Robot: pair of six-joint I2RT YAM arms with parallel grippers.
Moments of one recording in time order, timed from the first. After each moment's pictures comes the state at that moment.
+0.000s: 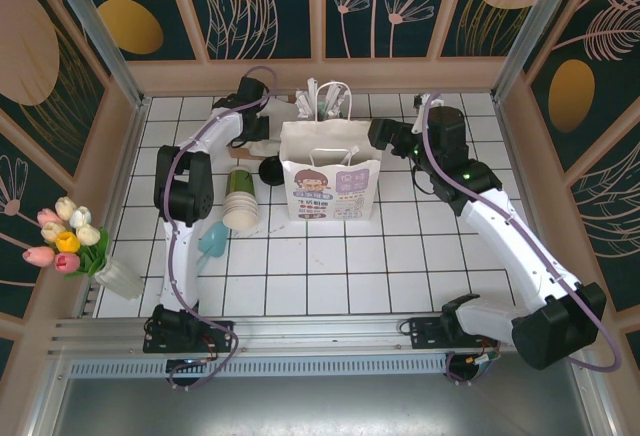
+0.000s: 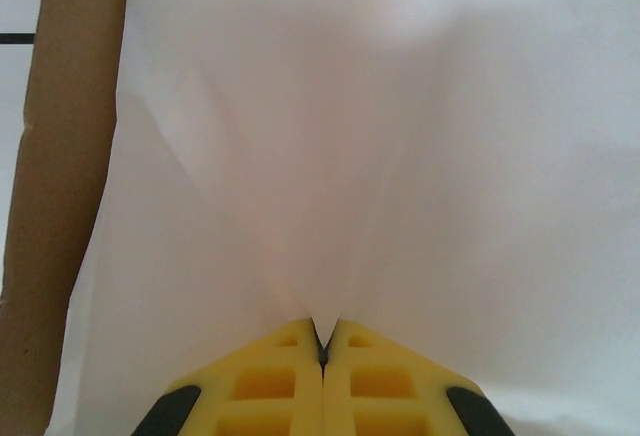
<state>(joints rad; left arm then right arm) -0.25 2.34 1.97 -0.70 -0.13 -0.26 0.42 1.18 1.13 -0.35 0.03 0.43</state>
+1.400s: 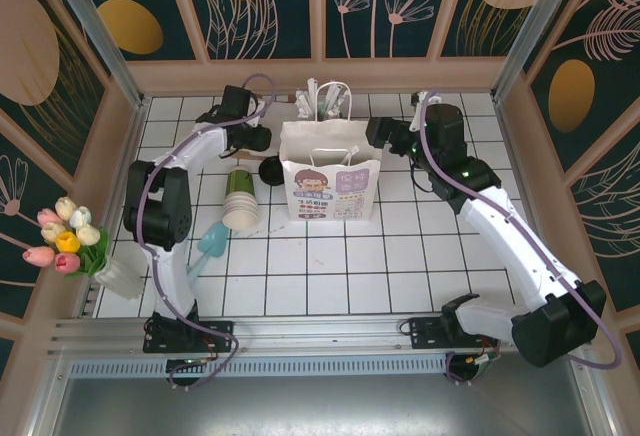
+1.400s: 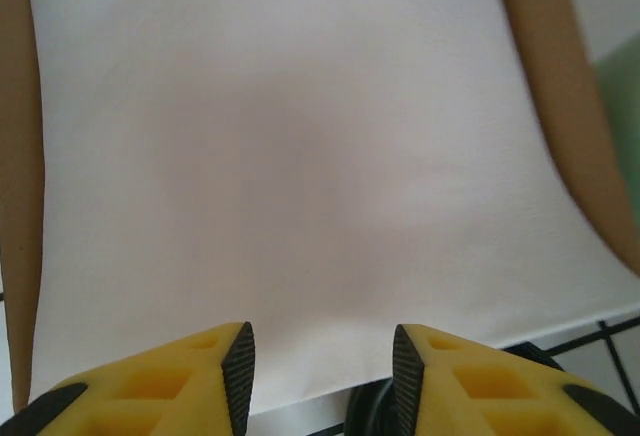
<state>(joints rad) -0.25 2.00 1.55 -0.48 0.09 0.00 0.44 1.20 1.16 -0.37 0.04 0.41</state>
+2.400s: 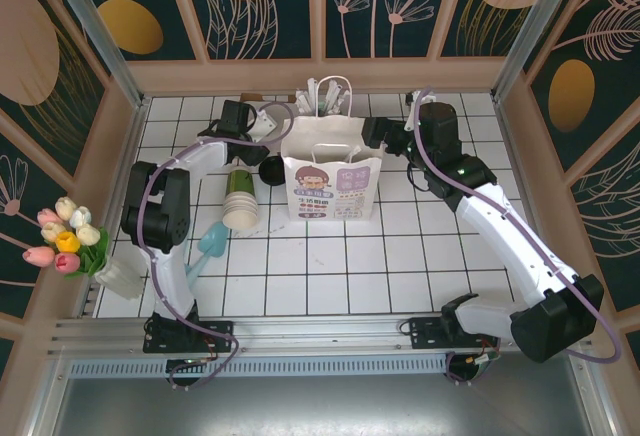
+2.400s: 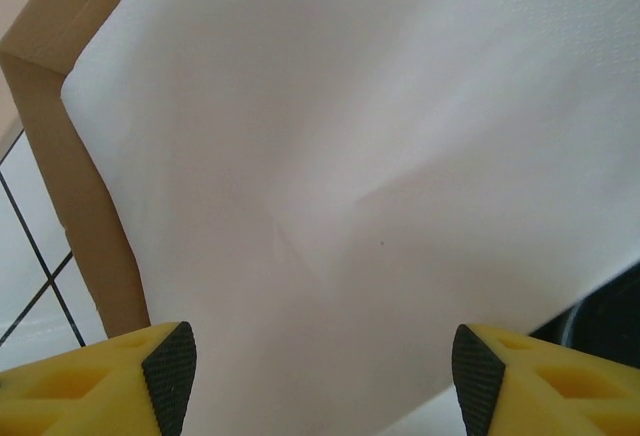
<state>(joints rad) -0.25 1.99 1.39 -0.26 -0.03 0.60 0.46 1.22 1.18 -0.38 0.06 0.41</state>
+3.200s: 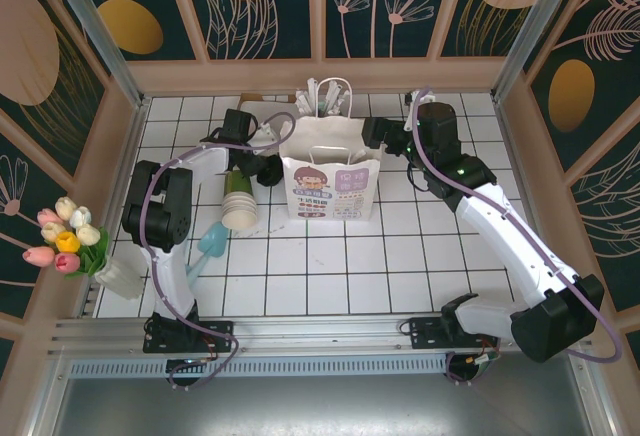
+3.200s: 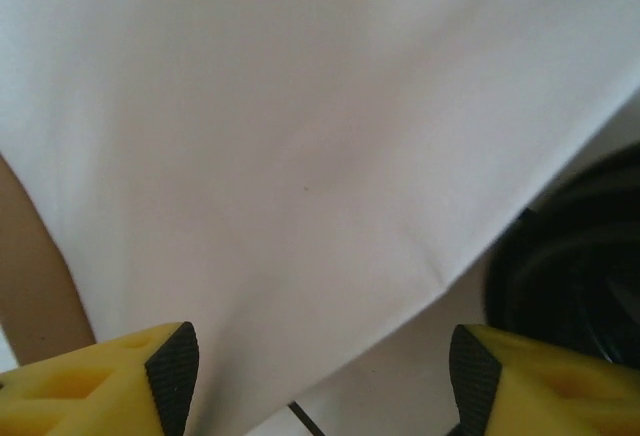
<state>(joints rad) -0.25 1.99 1.32 -0.24 -0.03 0.72 0.47 1.22 1.18 -0.39 0.08 0.39</state>
